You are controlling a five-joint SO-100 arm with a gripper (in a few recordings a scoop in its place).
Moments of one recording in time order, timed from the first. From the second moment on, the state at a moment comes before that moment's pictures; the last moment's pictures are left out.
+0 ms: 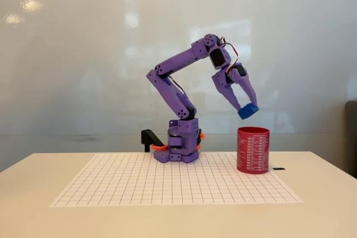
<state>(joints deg) -70.9 135.6 112.3 88.2 12.6</state>
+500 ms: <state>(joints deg) -75.1 135.0 116.8 87.9 14.4</state>
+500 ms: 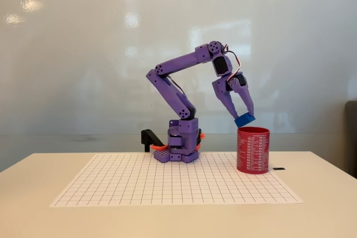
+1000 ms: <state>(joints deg) -75.0 135.0 116.8 88.8 15.3</state>
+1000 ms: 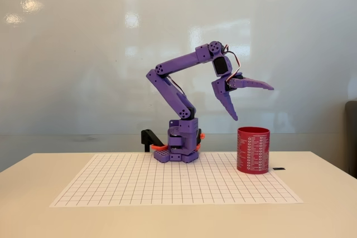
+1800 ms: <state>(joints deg) -73.1 135.1 117.7 84.6 9.6</state>
